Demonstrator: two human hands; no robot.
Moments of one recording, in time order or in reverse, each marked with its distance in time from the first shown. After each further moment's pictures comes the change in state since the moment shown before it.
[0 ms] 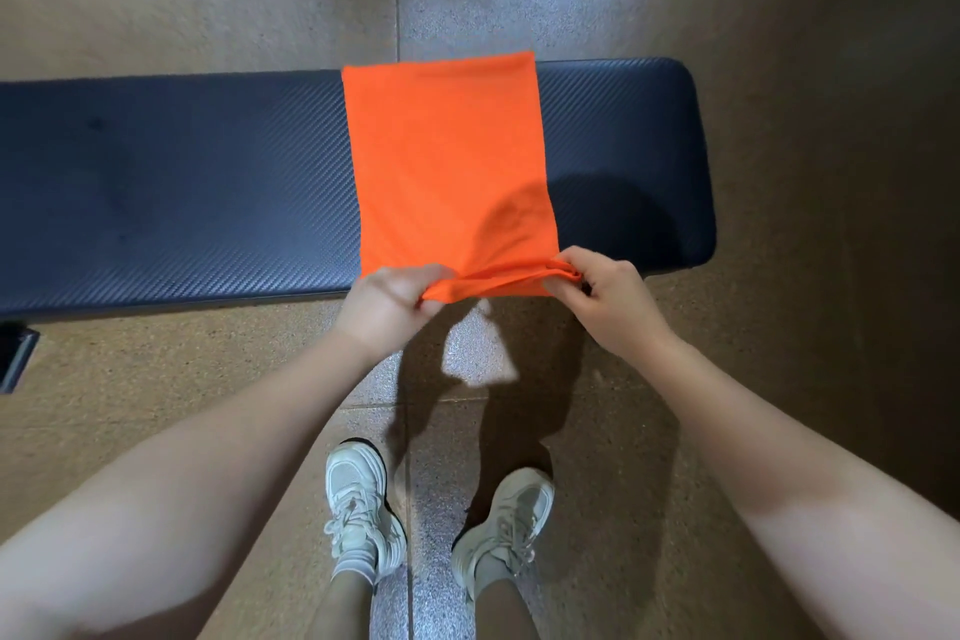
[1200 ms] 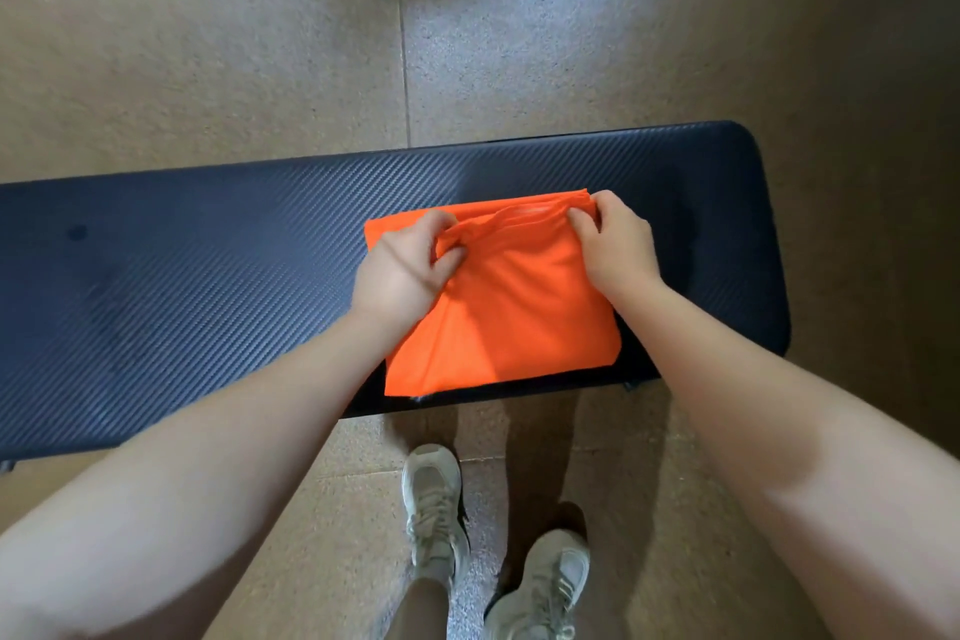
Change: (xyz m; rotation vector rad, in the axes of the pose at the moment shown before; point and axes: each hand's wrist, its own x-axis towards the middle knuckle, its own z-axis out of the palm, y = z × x) left_hand 0.137 -0.034 -0.050 -0.054 0.164 -0.157; right_hand 0.177 -0.004 0.004 -0.029 0.268 0.452
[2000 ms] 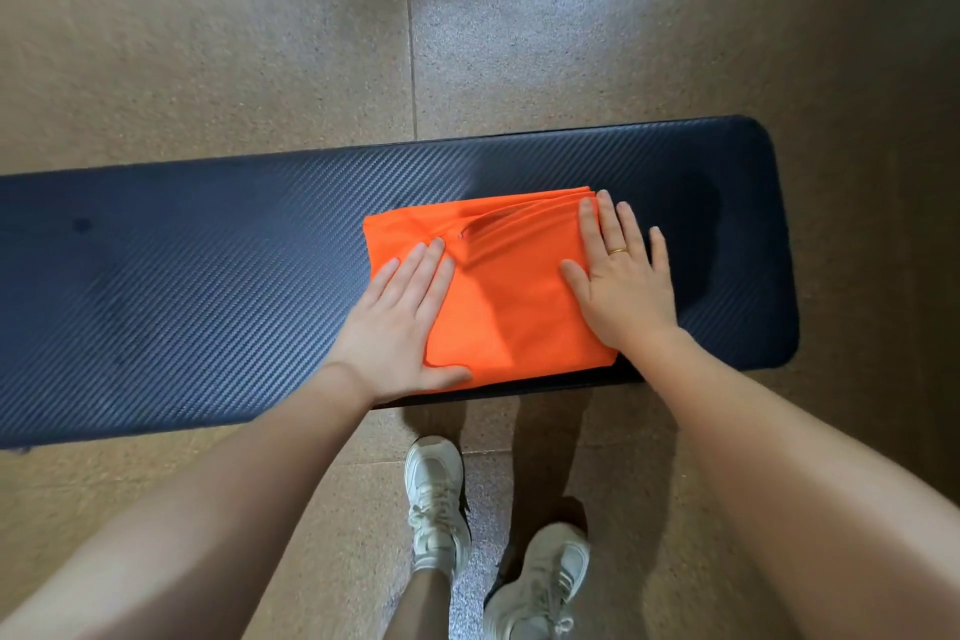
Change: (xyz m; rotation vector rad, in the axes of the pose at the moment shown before) left_hand -0.043 -0.046 0.021 0.633 -0.277 0.339; right_hand -0.018 0.042 0.010 -0.665 -0.155 -0.276
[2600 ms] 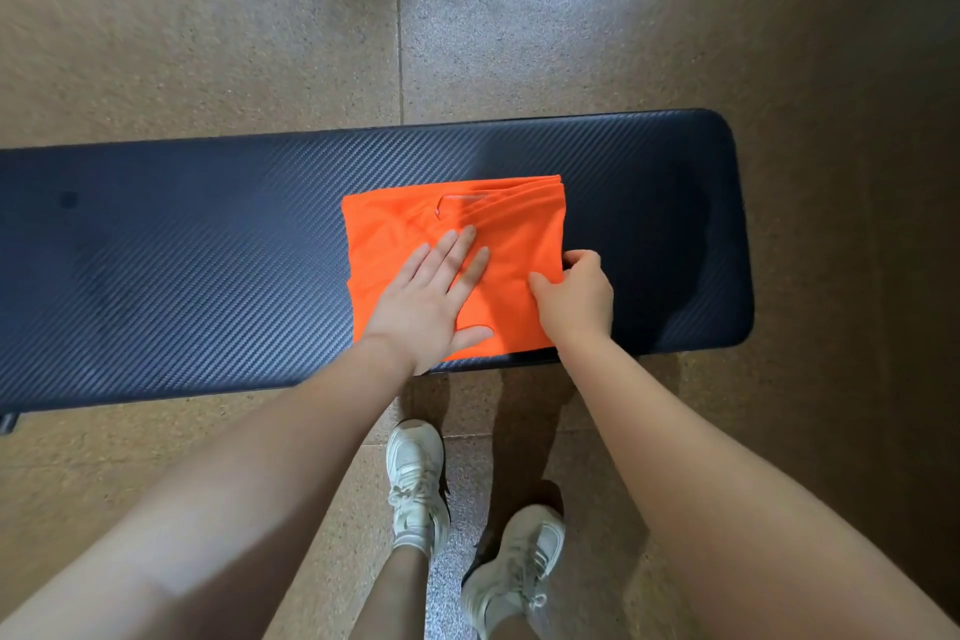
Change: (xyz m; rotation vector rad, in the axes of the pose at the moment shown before) left_hand 0.020 0.048 -0.007 0.005 0.032 0.039; right_hand -0.034 -0.036 -0.013 0.764 -0.001 0.553
